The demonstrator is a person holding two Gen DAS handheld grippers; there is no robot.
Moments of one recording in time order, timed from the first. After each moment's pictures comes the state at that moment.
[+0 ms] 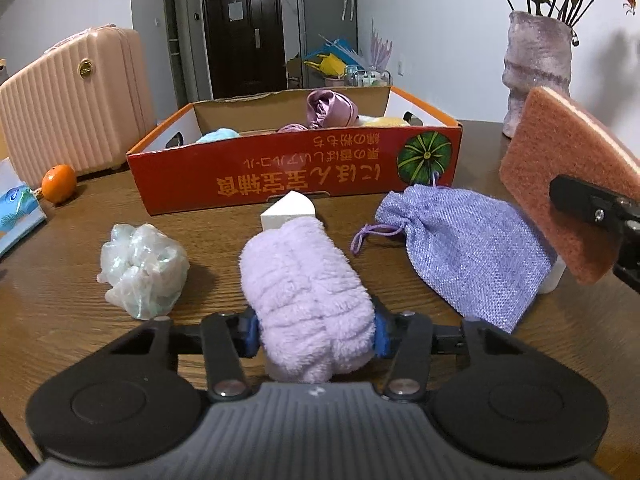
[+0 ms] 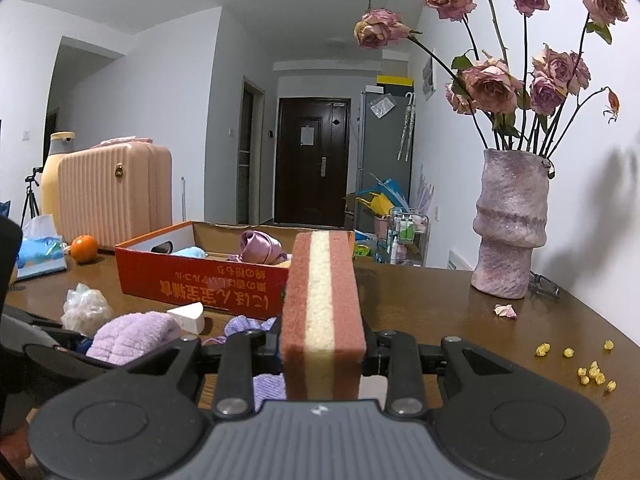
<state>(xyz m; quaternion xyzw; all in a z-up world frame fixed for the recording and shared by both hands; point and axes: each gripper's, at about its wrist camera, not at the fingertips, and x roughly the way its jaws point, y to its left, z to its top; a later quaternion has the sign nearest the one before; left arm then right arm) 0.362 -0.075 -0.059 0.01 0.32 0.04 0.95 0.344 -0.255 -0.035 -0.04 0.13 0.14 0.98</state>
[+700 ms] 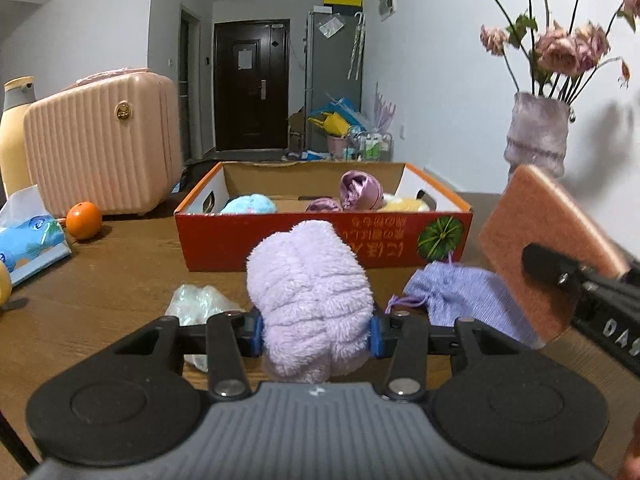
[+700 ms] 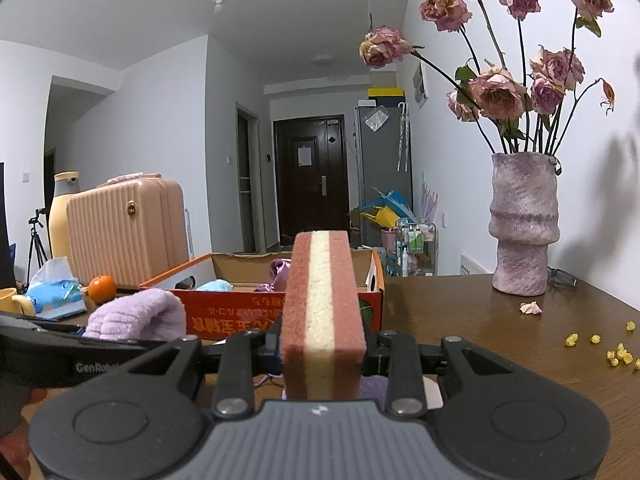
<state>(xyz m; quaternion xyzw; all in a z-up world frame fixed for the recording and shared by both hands) 0.336 -0.034 -0.022 -0.02 0.23 0.03 0.97 0.333 -0.227 -0.029 0.02 0.11 0.15 0.98</state>
